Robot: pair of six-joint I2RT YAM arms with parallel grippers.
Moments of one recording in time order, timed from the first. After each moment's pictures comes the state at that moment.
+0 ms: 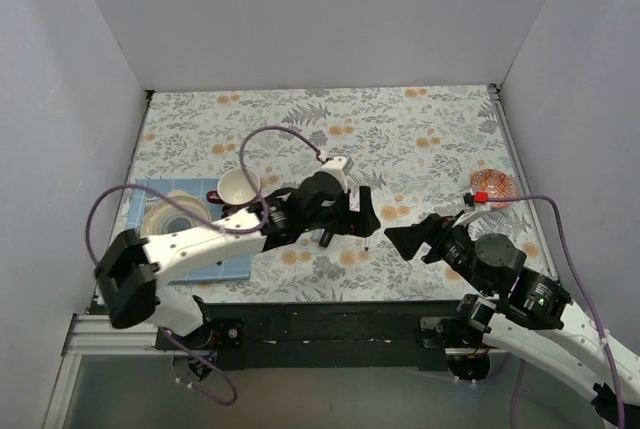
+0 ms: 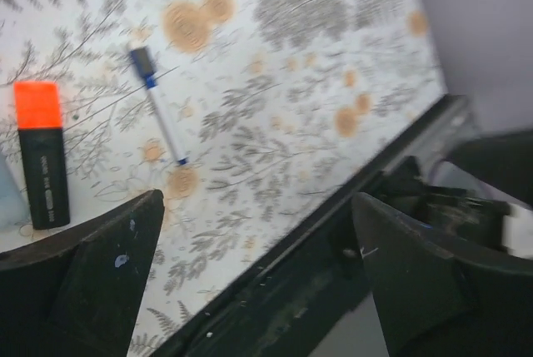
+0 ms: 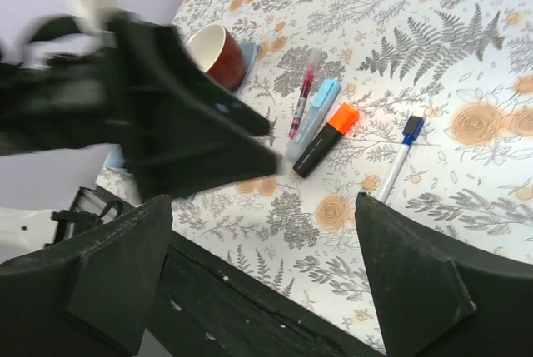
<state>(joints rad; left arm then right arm) -1.03 1.53 1.09 -0.24 -0.08 -0.76 0.98 0.29 0.56 -0.47 0.31 0.75</state>
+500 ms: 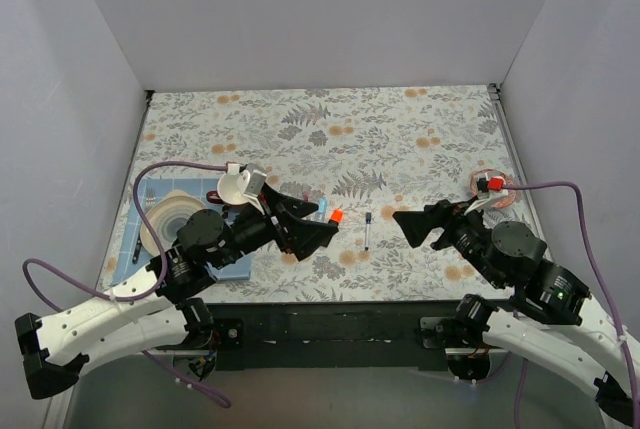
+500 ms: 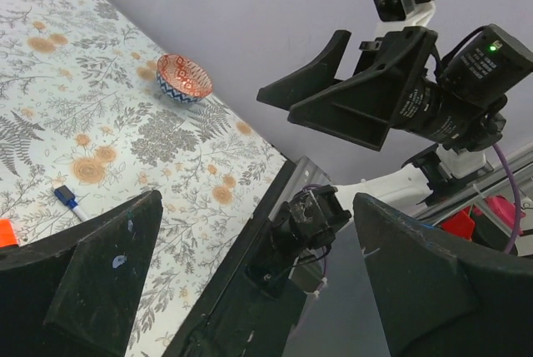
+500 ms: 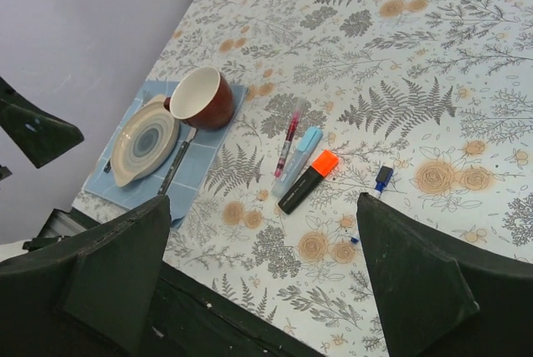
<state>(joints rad) -1.03 0.73 0.70 0.14 0.03 -0.62 0.98 0.39 0.78 -0.53 0.38 0.59</state>
